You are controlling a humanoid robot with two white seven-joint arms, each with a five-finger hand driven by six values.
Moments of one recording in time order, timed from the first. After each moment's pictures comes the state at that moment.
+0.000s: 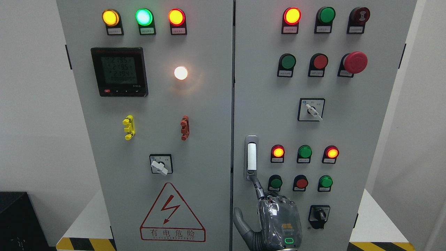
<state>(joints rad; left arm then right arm) 0.05 -0.10 -0.16 -0.05 0.12 -0.03 -0.03 -0.27 0.13 0.33 -1.73 1.34 0.21 -0.12</state>
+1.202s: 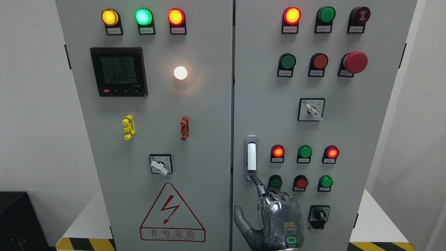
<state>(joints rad) 0.05 -0.10 -0.16 -0.05 0.12 -0.03 -0.03 -0.25 0.13 0.34 -1.80 1.34 0.18 -0.13</state>
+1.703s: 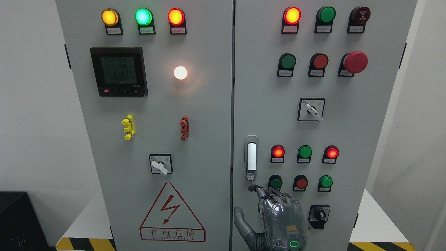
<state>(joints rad) 0.05 -0.10 -0.16 -0.05 0.12 -0.03 -0.03 -0.22 0.13 0.33 -1.85 1.34 0.17 -0.13</state>
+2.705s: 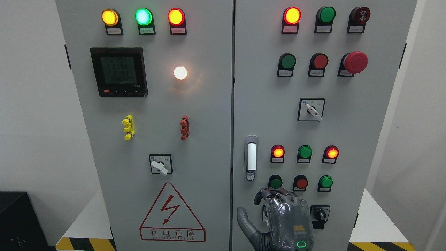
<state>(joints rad) 0.05 -0.10 -0.16 -0.05 0.12 -0.03 -0.03 -0.21 0.13 0.31 -1.91 1.34 0.18 -0.09</state>
